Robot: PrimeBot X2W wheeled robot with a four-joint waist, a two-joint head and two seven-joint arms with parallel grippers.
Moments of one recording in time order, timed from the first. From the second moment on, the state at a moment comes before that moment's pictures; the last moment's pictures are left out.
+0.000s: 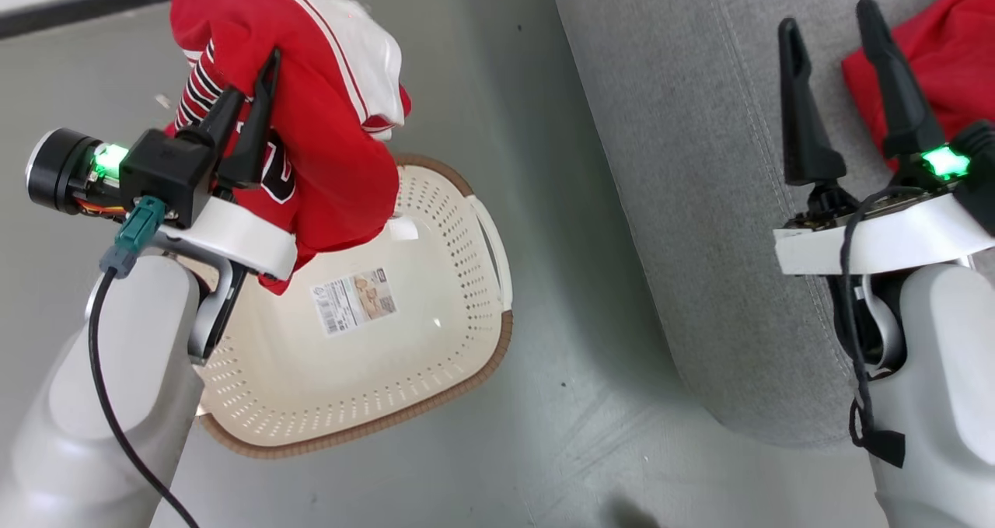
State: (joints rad) left arm -0.71 0.24 -0.35 0.31 -0.24 0.00 -0.25; right arm -0.49 -0.04 0.01 -0.02 0.11 0.12 -0.26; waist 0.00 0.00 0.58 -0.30
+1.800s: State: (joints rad) left arm -0.69 0.09 -0.64 0.16 -0.41 -0.12 0.07; right arm -0.37 -0.14 0.66 0.29 0.07 0.12 -0.26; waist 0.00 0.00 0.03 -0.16
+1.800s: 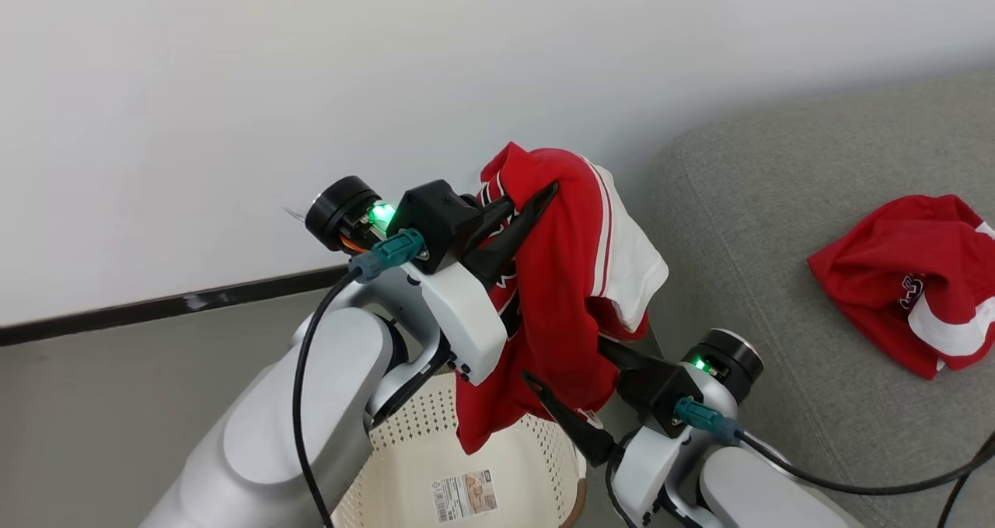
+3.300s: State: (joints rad) left arm -0.50 0.04 -0.60 0.25 -0.55 -0.05 -0.07; right arm -0.28 -0.28 0.17 0.04 0.12 0.12 -0.26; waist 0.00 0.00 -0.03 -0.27
